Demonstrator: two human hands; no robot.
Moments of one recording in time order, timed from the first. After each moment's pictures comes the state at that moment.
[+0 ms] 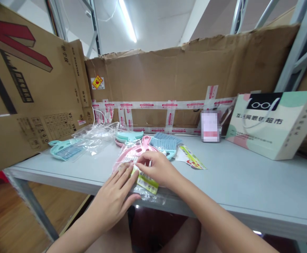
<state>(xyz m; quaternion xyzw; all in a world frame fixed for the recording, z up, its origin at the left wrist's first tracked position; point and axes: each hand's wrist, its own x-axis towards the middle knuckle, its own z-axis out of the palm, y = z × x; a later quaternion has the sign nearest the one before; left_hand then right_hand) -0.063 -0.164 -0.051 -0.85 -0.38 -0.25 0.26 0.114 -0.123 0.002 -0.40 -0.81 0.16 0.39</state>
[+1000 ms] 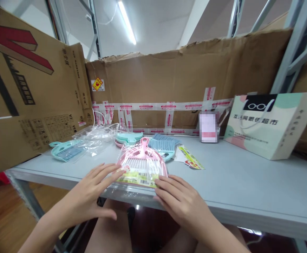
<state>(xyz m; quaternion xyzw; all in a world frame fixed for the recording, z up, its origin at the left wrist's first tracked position) -0.120 -0.168 -0.016 -0.91 -0.32 -0.22 0.13 0.163 -0.179 -0.054 -0.27 -0.84 -0.26 0.40</state>
